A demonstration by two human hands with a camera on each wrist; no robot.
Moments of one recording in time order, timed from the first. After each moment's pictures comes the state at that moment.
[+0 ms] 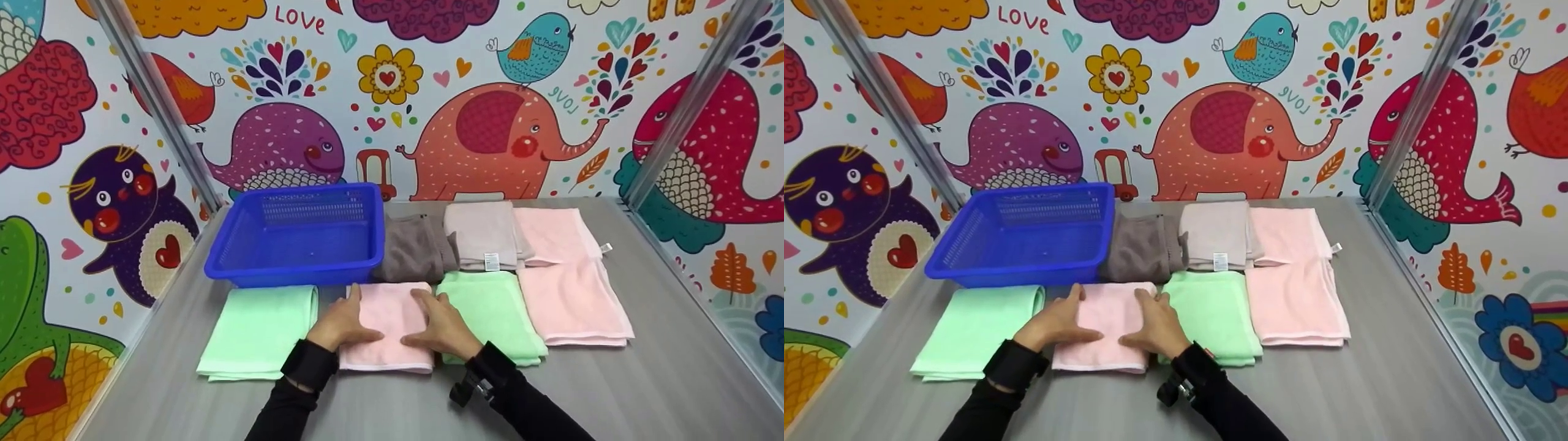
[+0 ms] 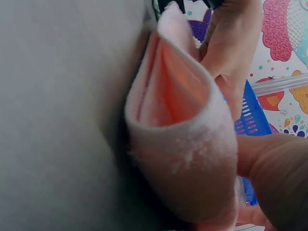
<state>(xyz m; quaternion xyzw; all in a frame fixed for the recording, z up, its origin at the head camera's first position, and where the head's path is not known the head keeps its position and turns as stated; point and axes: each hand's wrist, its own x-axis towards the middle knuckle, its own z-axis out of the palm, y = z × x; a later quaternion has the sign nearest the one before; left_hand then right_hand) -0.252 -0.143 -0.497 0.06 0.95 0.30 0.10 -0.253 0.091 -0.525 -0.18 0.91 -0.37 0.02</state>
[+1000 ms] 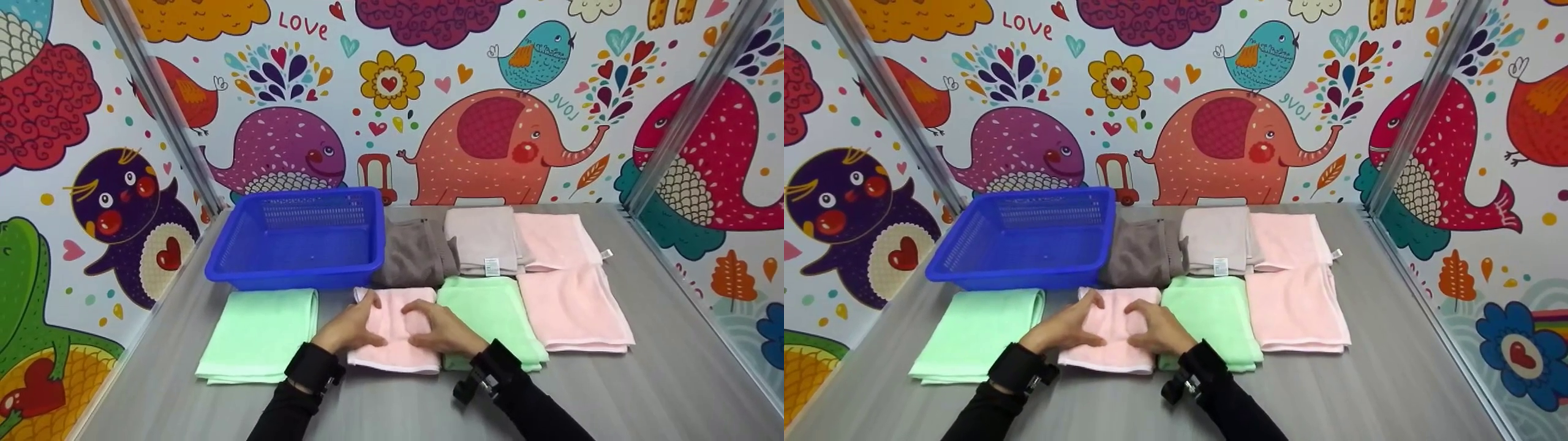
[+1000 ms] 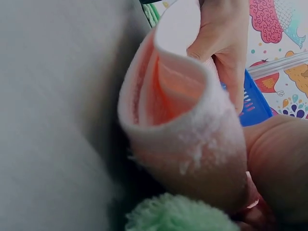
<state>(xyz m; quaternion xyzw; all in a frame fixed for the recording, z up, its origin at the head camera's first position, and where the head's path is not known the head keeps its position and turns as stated) -0.256 -0.136 -0.504 0.18 0.91 0.35 0.11 -0.270 0.104 -0.529 -0.29 0.86 -0.42 0.08</state>
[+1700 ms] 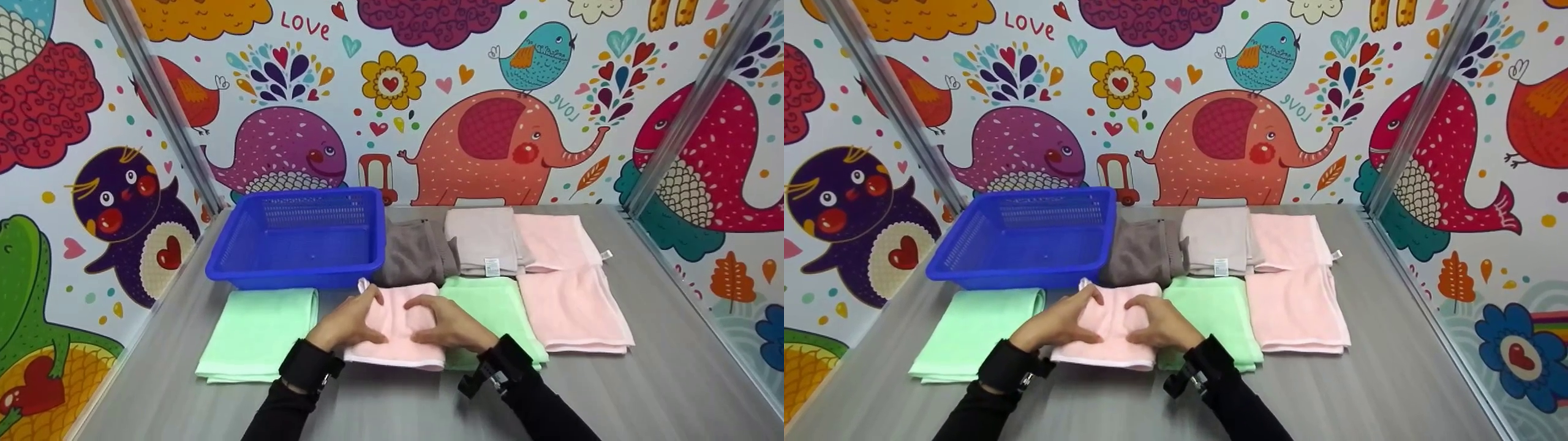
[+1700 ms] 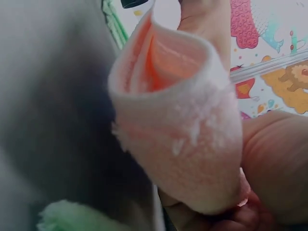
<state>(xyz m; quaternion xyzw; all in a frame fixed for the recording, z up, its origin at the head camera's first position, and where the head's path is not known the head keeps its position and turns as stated) -0.250 -0.135 -0.474 0.21 0.91 0.34 0.08 -0.269 0.112 -0.502 -0.31 0.86 -0.40 0.08</state>
